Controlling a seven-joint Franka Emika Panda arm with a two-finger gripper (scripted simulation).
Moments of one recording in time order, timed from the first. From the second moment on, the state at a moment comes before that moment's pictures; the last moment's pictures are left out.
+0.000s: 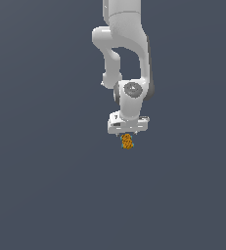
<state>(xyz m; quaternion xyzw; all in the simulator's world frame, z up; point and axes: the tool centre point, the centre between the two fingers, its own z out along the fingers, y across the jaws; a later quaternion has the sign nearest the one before) -0.084 0.074 0.044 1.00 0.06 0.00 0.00</state>
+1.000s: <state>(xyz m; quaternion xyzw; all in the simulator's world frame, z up) -0.085 0.075 0.016 1.00 0.06 0.00 0.00</state>
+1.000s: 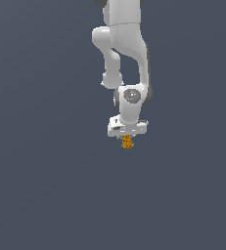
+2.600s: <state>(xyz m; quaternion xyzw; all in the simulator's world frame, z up) 0.007 0.052 0.212 1.00 0.06 0.00 0.00</state>
